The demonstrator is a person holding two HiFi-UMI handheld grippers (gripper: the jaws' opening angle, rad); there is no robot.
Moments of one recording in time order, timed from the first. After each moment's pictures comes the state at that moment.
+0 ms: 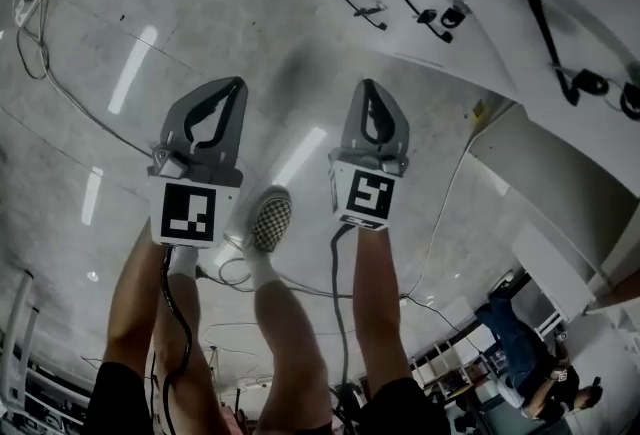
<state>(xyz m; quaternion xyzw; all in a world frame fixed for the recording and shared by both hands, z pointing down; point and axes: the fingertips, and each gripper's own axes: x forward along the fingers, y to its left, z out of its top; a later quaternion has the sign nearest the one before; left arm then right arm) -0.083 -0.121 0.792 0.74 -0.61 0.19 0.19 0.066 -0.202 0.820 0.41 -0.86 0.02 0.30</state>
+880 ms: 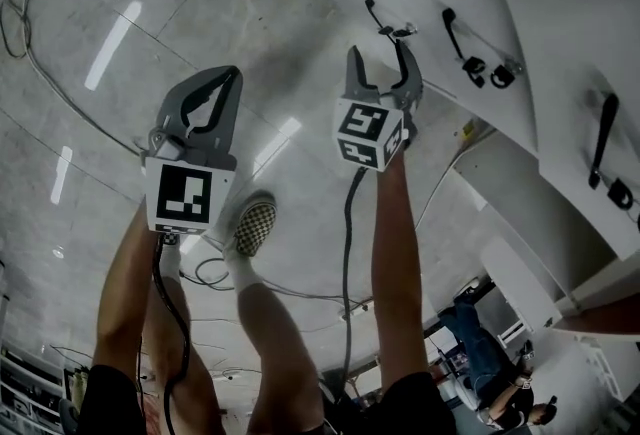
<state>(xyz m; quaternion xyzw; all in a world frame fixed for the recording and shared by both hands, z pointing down) -0.121 -0.122 0.857 0.72 -0.63 0.18 0.22 0.029 -0.272 0.926 0.31 -0.81 -0.11 0.48</state>
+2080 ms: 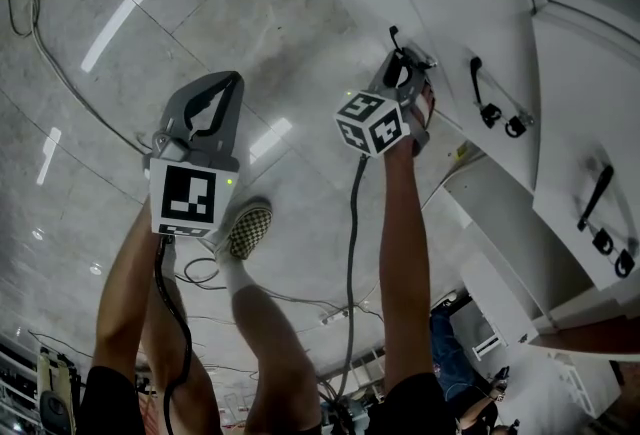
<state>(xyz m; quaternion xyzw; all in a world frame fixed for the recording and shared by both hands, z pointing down) -0.154 -0.105 0.881 0.68 -0.66 0.18 0.26 0.021 -0.311 0.955 0.30 -0.71 -0.27 0.58</state>
